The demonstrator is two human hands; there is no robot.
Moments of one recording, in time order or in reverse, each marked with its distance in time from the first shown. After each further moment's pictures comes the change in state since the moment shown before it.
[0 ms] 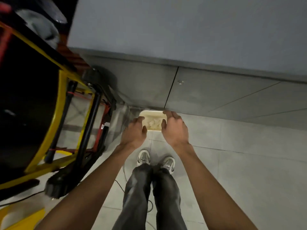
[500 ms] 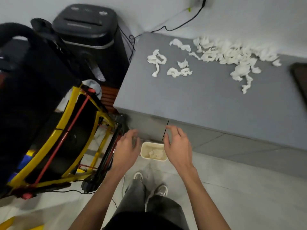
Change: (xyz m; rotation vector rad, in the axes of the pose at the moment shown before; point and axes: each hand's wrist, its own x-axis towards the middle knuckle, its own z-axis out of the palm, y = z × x) left_hand -0.142 0.087 -0.225 -0.382 0.463 0.114; right_hand -0.081 -0.091 -0.255 0.168 0.277 -0.198
